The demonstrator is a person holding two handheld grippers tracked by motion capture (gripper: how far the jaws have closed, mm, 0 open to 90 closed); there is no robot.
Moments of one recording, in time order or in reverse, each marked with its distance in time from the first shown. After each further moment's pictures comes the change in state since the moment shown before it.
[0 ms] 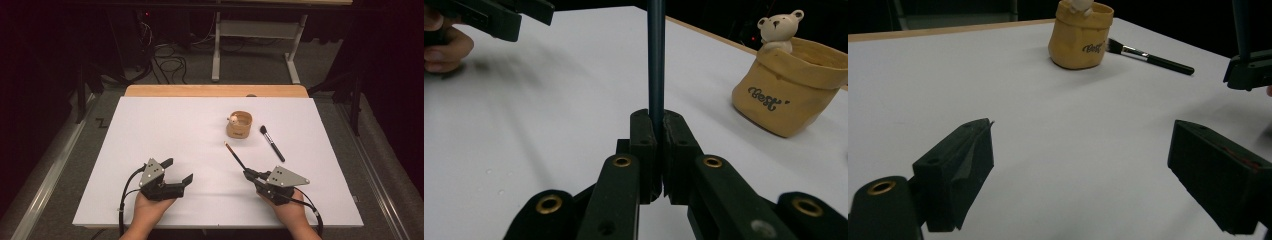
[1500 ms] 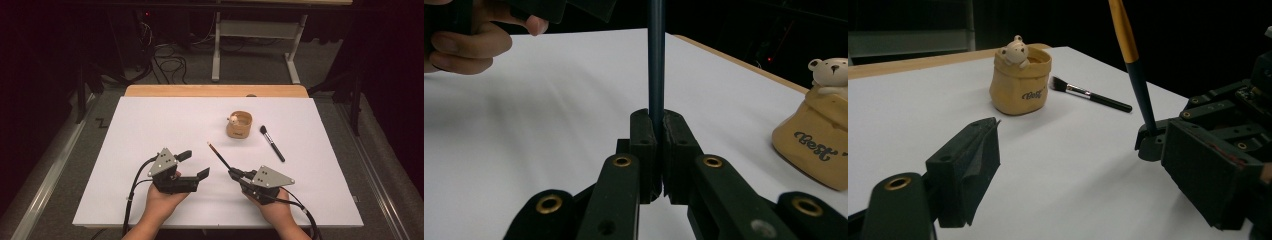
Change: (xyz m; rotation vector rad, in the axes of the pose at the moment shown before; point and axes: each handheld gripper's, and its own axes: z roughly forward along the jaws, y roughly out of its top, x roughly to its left) left arm -0.028 0.047 0.013 -0.042 -0.157 0.003; right arm 0.023 0.018 0.024 -0.064 0.057 -0.032
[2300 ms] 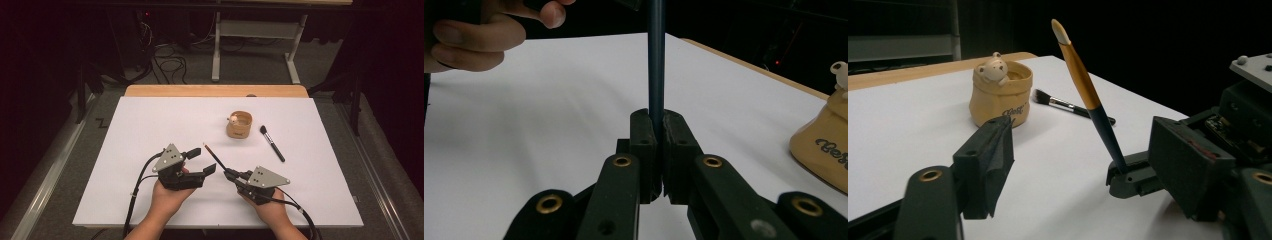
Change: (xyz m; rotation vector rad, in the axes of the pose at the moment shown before) left arm -0.007 0.014 0.010 -0.017 -0.049 -0.005; right arm 0.005 -0.001 0.010 -0.021 0.022 0.015
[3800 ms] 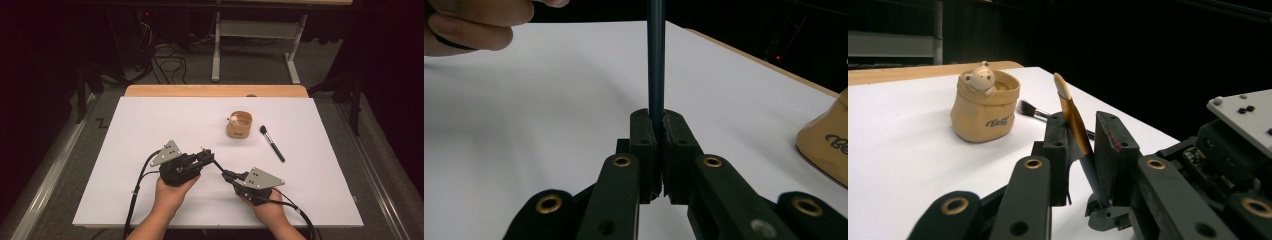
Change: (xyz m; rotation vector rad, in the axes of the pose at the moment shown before) left arm 0.006 0.002 0.006 -0.049 -0.073 -0.074; right arm 0.004 -0.003 0.007 0.046 -0.003 -0.036
